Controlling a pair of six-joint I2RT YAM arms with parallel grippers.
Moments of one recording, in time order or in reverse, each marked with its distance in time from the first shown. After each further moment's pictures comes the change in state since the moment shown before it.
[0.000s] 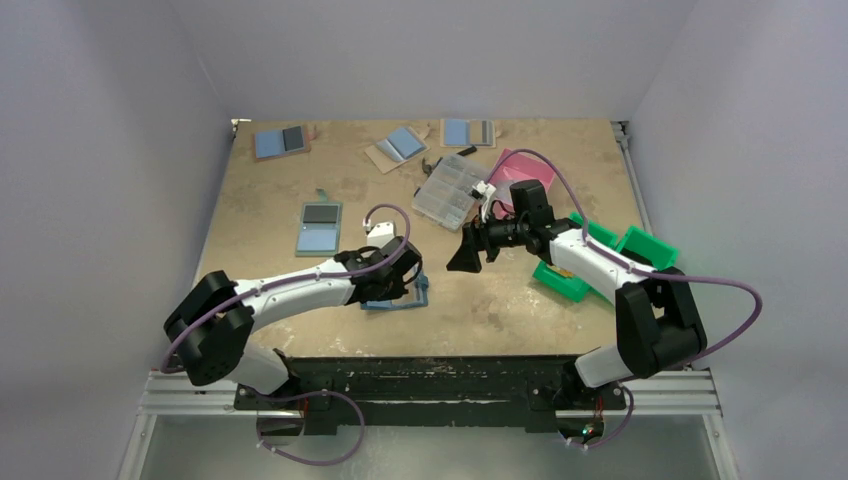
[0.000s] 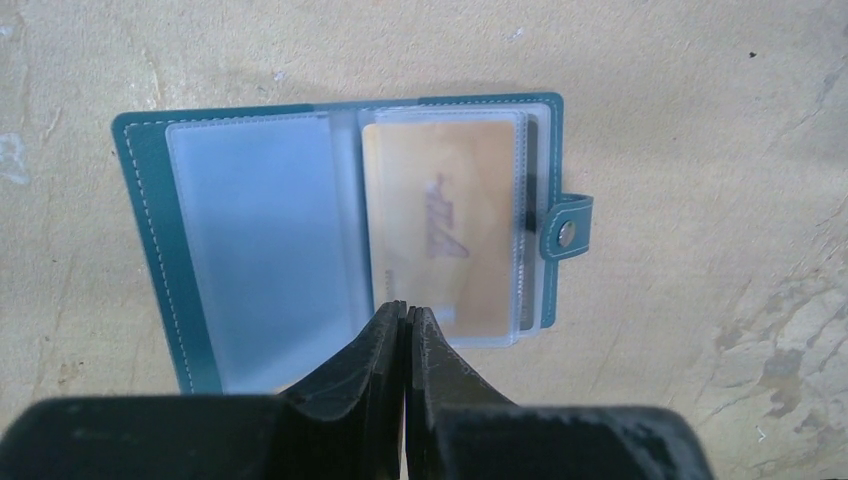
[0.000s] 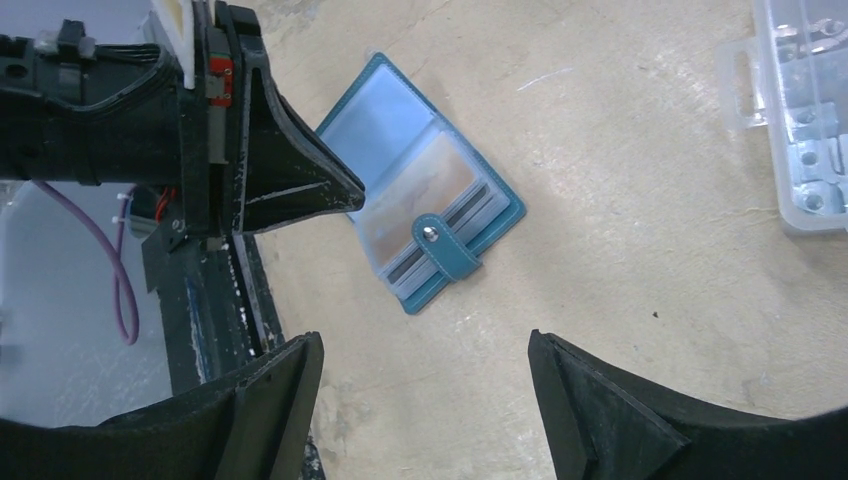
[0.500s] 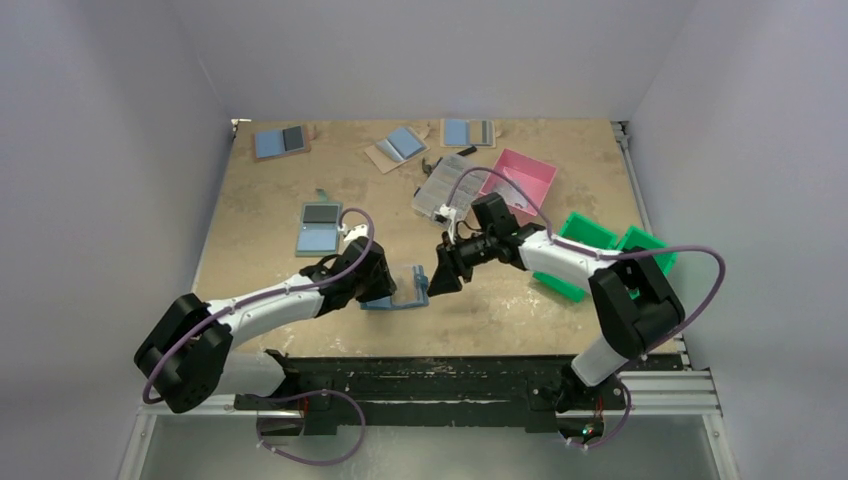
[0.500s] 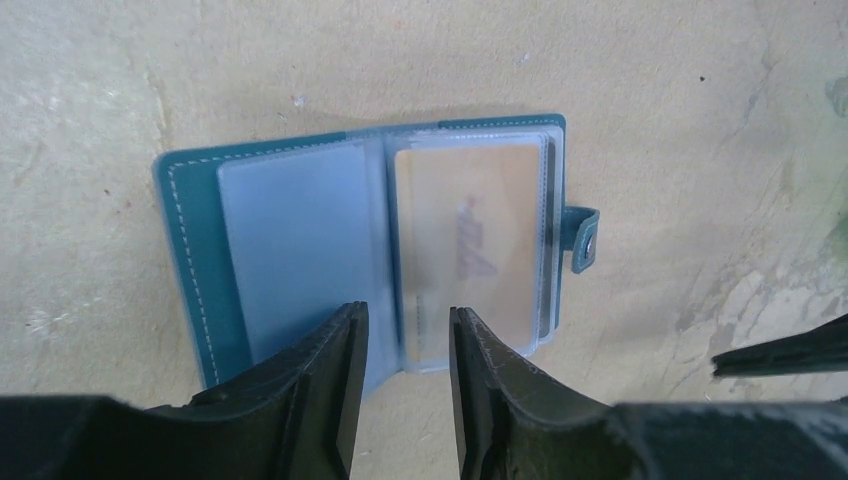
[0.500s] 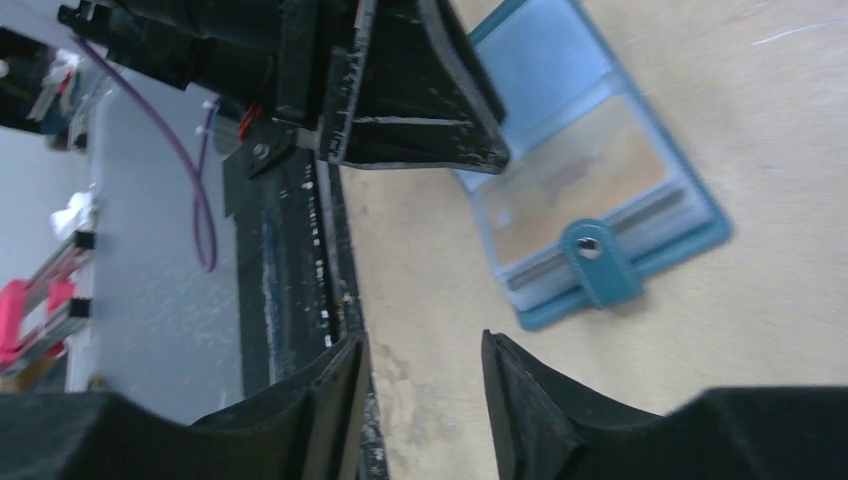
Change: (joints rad) left arm 0.161 -0.180 -0.255 0.282 0.207 0.086; right arm 0.164 0.107 0.017 -0.006 -0.100 -0.022
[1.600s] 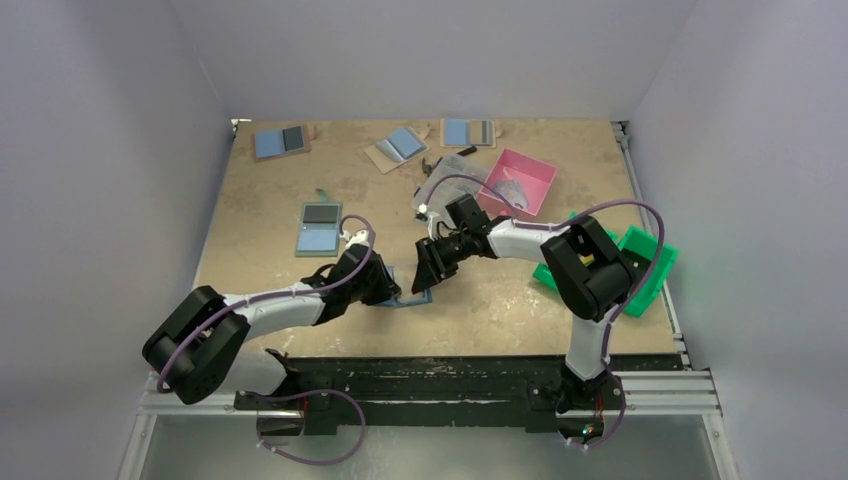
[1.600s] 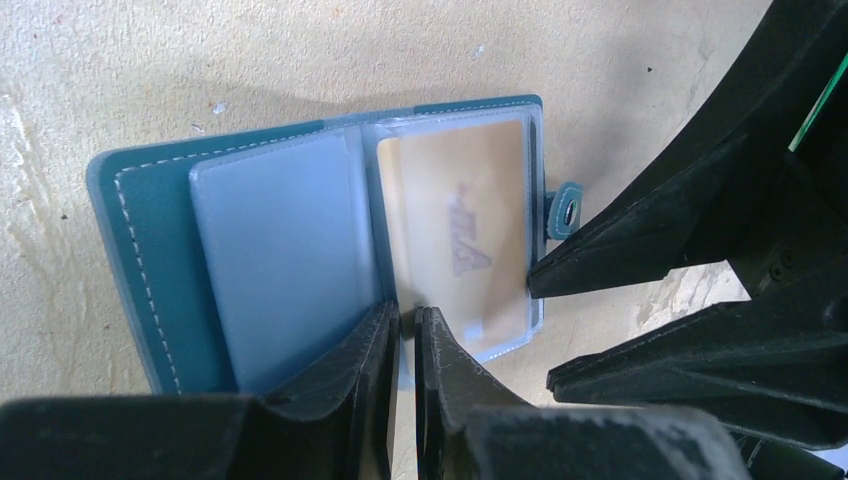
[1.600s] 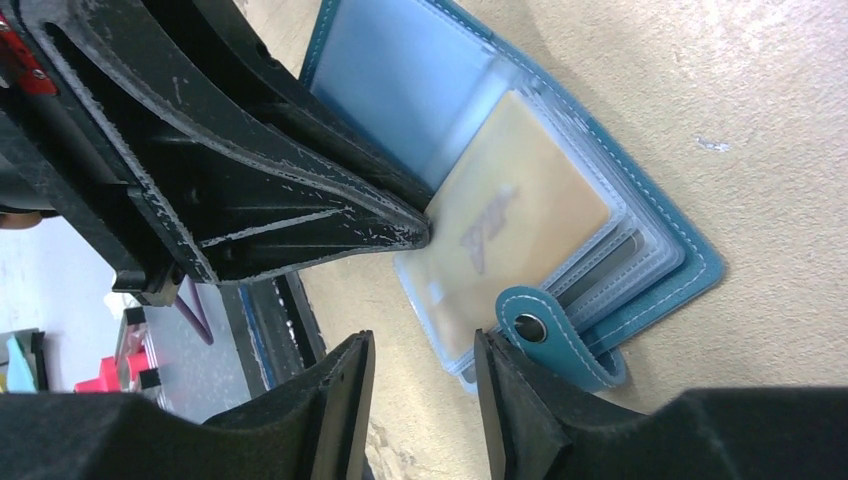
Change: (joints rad) left arm 0.041 0.058 -0.154 0.339 0.138 -0.011; right arm 0.068 0.323 0.175 0.008 0.112 0.243
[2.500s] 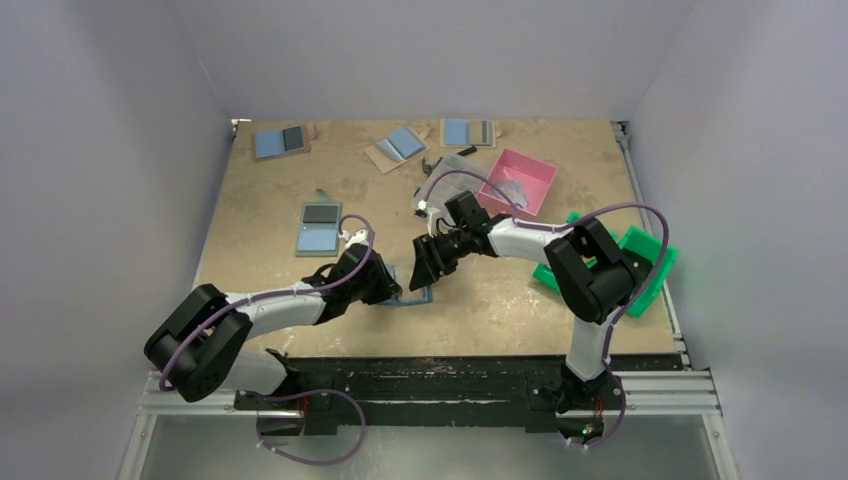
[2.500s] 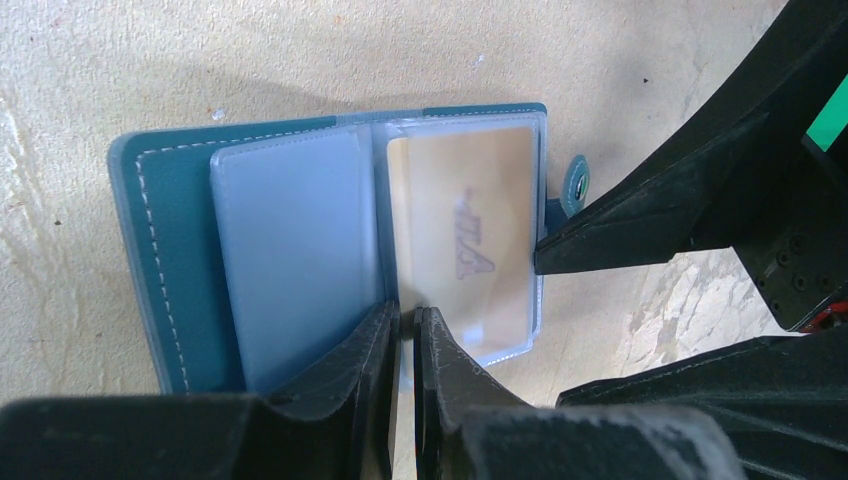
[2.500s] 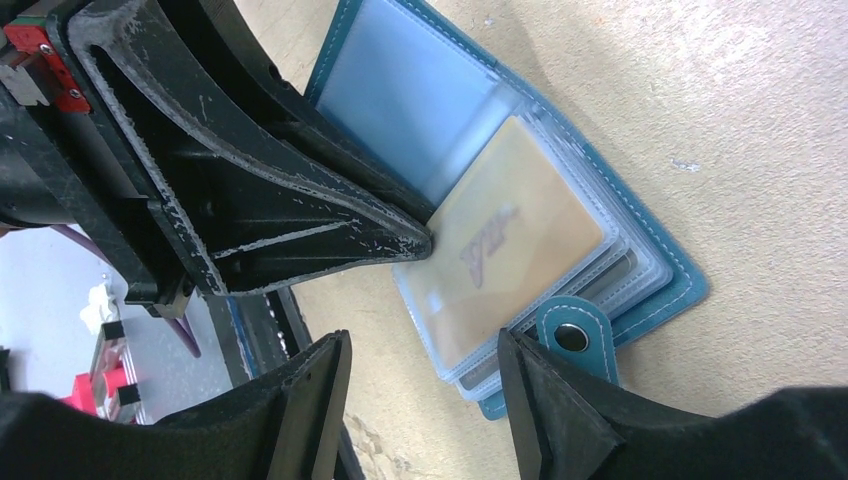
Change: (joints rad) left arm 0.005 0.013 -0.002 0.020 0.000 -0.019; right arm 0.002 -0.022 0.017 -0.017 0.049 -0.008
